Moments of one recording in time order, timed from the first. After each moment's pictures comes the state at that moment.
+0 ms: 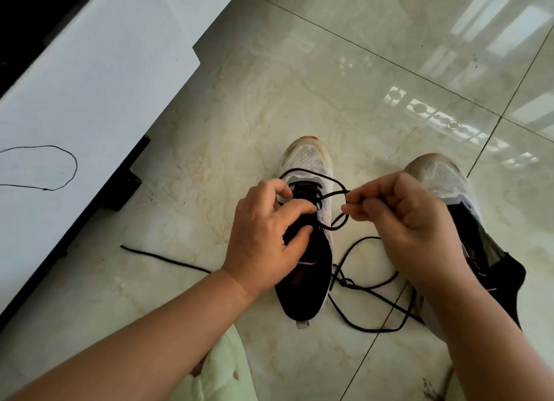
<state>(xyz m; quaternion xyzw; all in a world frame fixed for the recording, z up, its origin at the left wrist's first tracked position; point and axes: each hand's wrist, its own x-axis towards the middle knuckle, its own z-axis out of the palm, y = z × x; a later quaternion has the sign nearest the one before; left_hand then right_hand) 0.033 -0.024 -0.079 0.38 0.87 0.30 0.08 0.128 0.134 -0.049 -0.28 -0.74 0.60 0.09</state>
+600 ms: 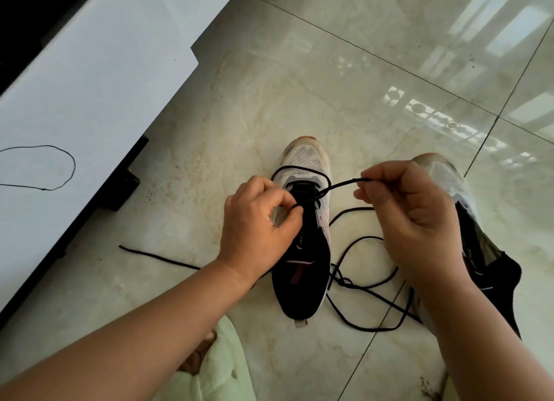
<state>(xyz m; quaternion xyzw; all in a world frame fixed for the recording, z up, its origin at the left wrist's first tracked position) 0.026 -0.016 -0.073 0.26 0.89 0.36 0.13 0.122 0.131 -0.046 -0.28 -0.75 0.57 0.19</state>
